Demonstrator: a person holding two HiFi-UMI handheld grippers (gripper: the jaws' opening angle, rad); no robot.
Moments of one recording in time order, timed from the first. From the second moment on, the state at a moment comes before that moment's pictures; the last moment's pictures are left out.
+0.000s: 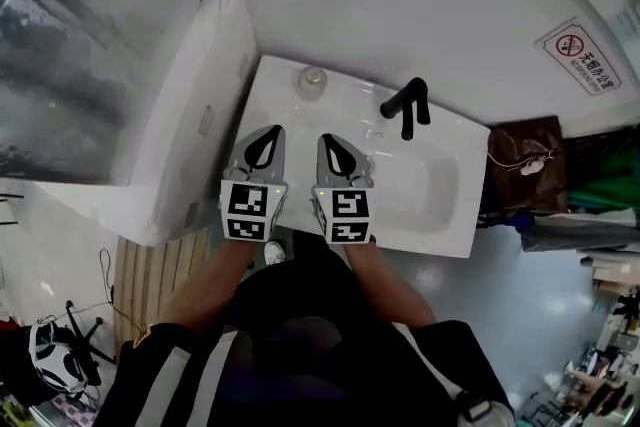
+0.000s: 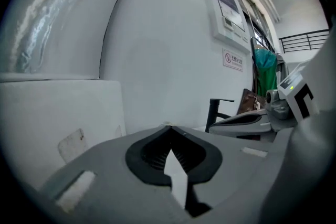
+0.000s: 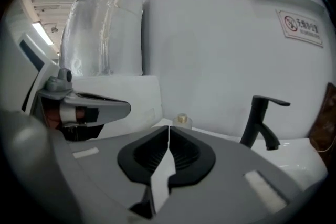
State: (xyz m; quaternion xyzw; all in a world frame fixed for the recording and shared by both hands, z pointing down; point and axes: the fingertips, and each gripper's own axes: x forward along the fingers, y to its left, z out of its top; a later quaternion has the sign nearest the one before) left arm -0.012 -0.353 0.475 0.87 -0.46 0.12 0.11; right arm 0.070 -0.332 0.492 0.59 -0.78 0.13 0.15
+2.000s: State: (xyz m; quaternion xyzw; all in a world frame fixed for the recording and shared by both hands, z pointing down) left arm 0.087 0.054 0.386 0.91 -0.41 0.06 0.07; right arm 0.162 0.065 0.401 0.59 -0.79 0.10 0.09
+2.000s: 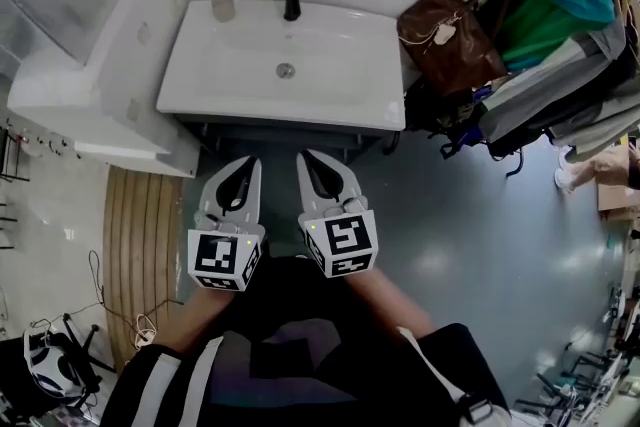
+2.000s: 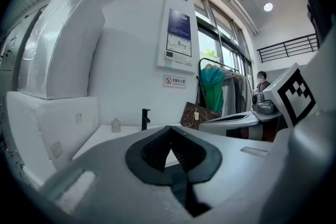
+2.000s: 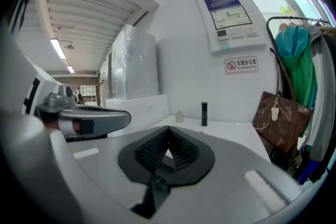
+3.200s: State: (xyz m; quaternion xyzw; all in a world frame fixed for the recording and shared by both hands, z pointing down) left arm 0.010 0.178 0.373 0.86 -0.50 0.08 0.05; right arm 0.108 0.185 0.390 0.53 -0.84 0.09 0.10
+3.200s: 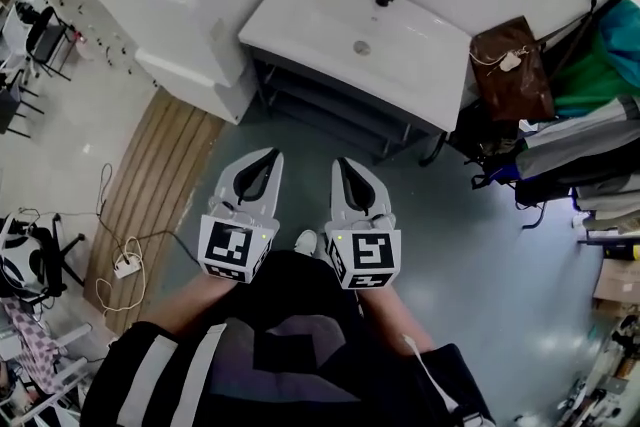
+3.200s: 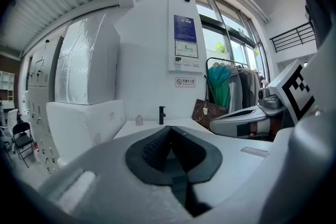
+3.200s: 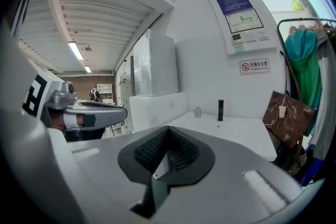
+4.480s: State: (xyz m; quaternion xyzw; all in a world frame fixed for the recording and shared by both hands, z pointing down) left arm -0.044 0.196 0.376 0.88 -0.47 0.06 0.06; right arm 0.050 0.207 0.392 0.55 -0.82 0.08 0.11
